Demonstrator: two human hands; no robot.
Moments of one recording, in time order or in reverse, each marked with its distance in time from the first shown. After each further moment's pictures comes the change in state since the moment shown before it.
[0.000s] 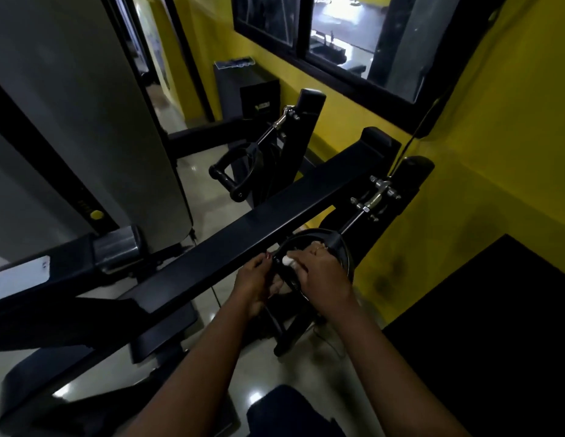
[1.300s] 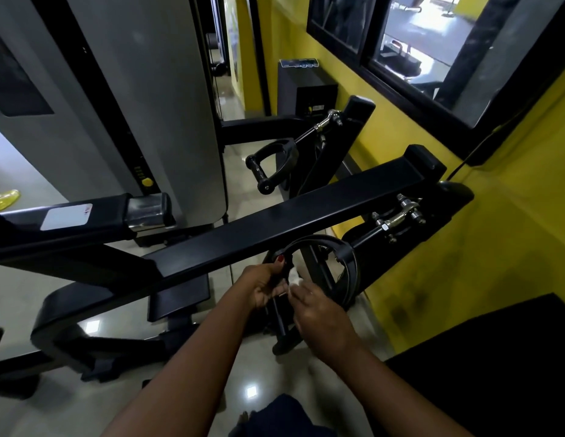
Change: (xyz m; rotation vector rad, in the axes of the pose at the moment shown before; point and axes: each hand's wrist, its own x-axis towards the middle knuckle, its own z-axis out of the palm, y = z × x) left_hand -0.009 -0.010 0.015 -0.154 0.140 -0.097; right_hand -0.043 0.037 0.002 -0.335 -0.216 -0.638
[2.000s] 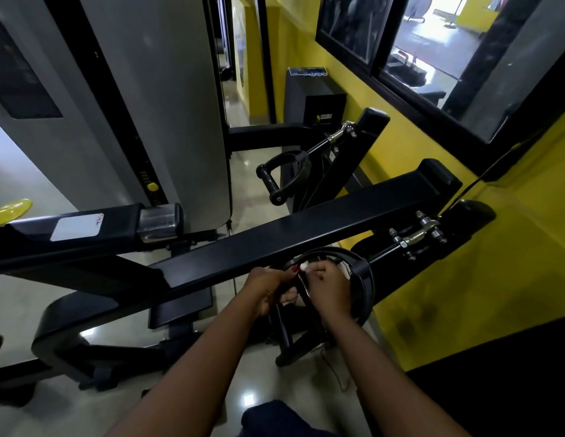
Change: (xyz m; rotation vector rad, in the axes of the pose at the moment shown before) left_hand 0.001 0.021 -0.006 0.152 -0.023 0.092; right_hand 0.083 0.011 0.004 0.890 0.178 1.044
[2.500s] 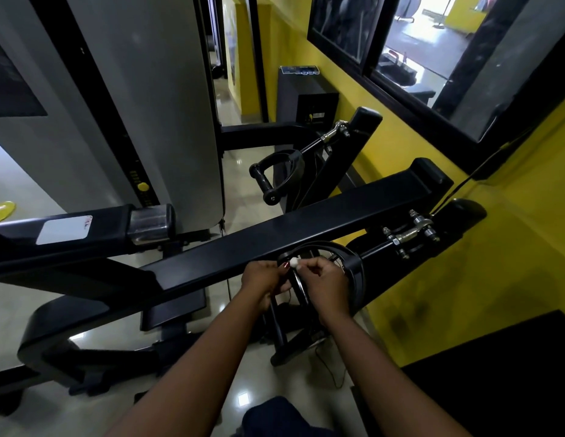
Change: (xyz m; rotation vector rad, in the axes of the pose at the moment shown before) left_hand 0.009 0.003 0.008 0.044 0.129 0.117; right_hand 0.000 -0.002 -0.002 0.200 -0.016 -0.082
